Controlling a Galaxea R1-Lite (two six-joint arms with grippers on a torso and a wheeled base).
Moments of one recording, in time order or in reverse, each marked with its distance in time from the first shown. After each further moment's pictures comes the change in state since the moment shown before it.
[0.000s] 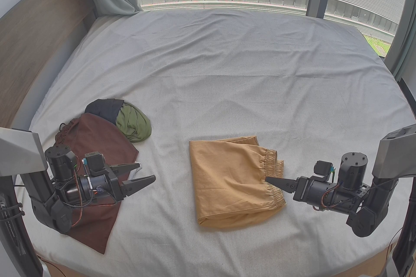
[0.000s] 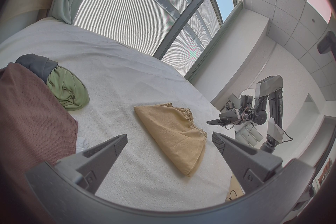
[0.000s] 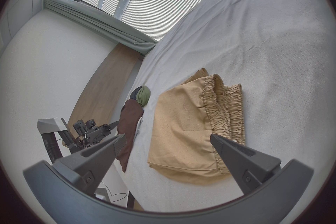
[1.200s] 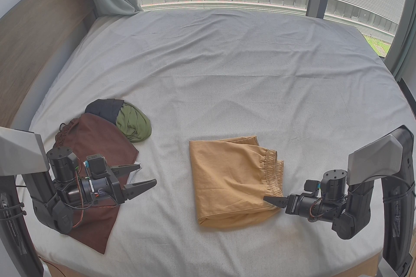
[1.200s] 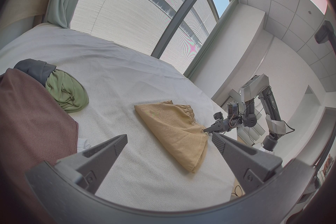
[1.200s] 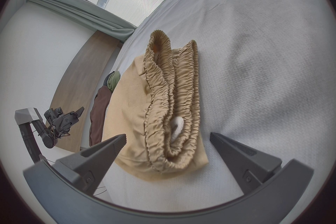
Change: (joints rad) left arm 0.000 0.019 0.002 -0.001 -0.003 0.072; right arm -0.070 0.299 -0.076 -0.008 -0.006 -0.085
